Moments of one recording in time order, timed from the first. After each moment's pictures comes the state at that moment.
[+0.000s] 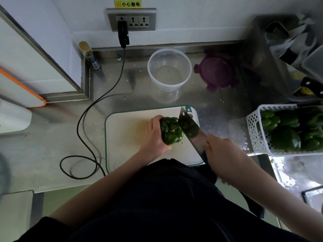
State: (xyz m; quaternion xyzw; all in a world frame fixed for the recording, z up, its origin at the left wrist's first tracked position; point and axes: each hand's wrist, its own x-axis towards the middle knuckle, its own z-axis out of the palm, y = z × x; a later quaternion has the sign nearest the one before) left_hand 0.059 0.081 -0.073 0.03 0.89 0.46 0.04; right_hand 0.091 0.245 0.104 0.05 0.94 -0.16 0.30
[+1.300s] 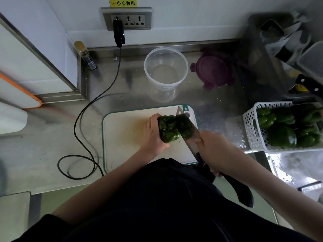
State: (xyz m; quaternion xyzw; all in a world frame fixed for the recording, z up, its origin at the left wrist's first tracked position) left_hand 0.058 0.087 -0.074 0.02 0.89 0.46 0.02; right_hand 0.081 0.236 0.111 0.12 0.91 -0.23 0.33
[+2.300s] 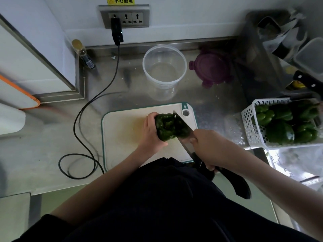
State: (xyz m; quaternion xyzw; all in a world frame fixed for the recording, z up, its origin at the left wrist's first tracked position) left_hand 0.058 0.081 -0.081 0.00 0.86 0.51 0.04; right_hand 0.076 0.229 0.100 0.06 0.90 -0.17 0.39
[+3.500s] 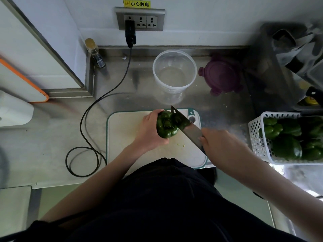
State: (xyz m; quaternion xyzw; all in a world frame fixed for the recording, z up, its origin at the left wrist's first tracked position) left_hand 0.036 0.055 -0.048 -0.01 0.88 0.46 0.12; right_hand 0.062 0.243 0.094 -0.05 0.96 -0.05 0.27
